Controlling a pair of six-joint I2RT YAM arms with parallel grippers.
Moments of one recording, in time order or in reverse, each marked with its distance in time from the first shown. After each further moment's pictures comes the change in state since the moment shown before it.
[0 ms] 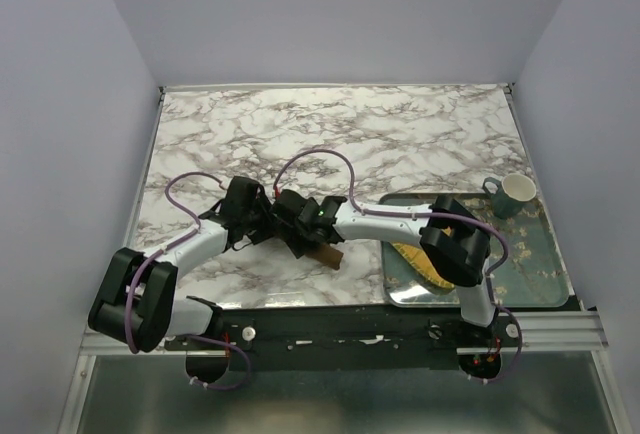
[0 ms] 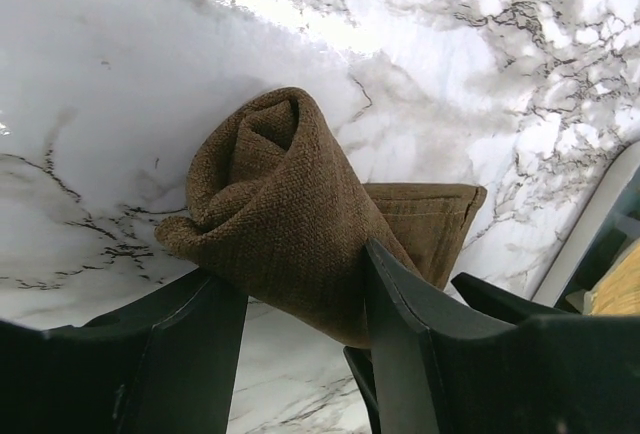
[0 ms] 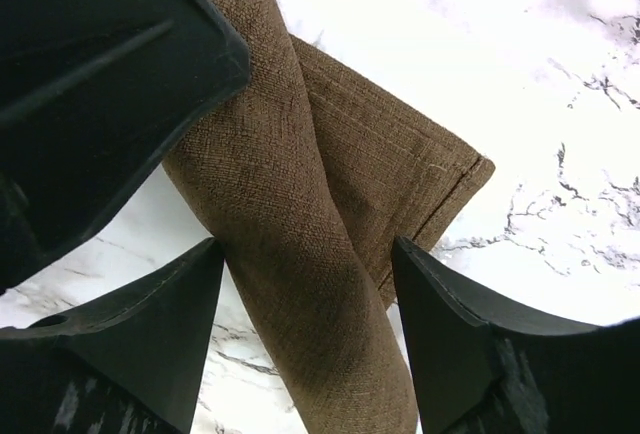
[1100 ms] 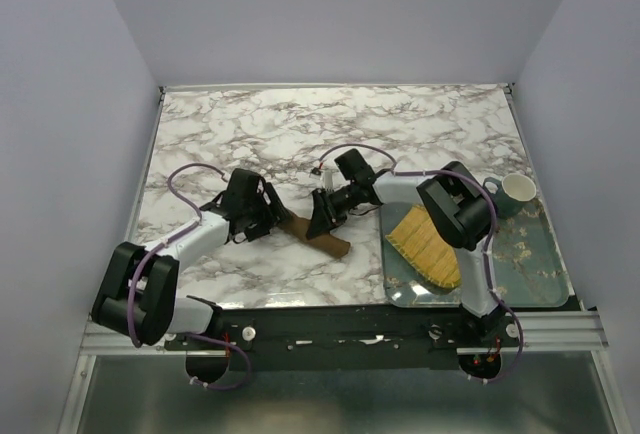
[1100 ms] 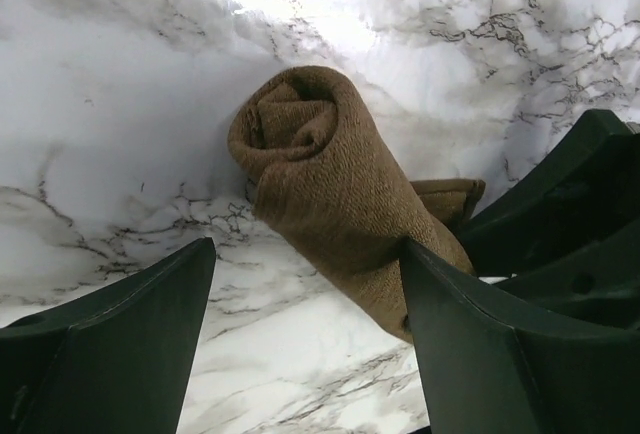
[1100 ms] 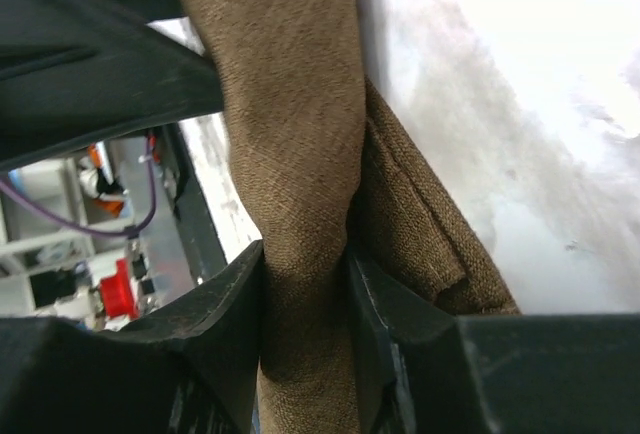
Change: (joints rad) left arm 0.011 0.016 0.072 -0.069 -0.003 0.061; right arm -0.436 0.114 -0.204 0.453 -1.168 -0.006
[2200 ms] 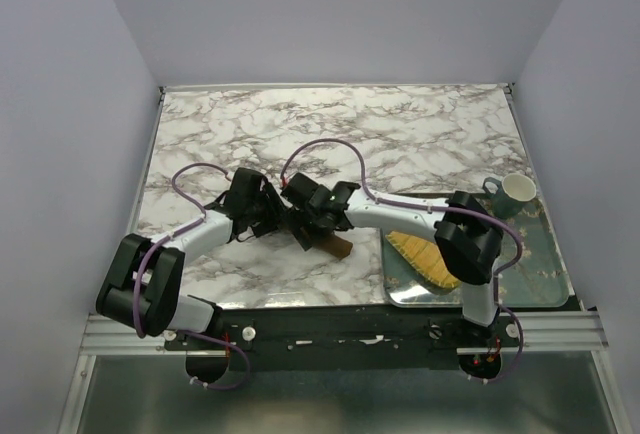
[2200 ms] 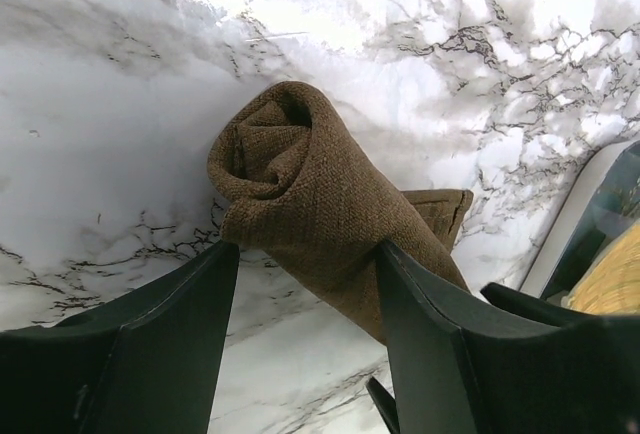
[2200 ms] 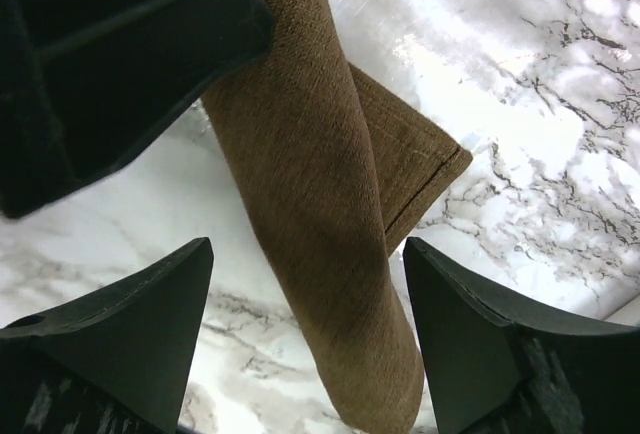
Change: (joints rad) left arm -0.005 0.070 -0.003 0.100 0.023 -0.025; right arm 0.358 -0.185 0.206 -0.519 1.056 -0.085
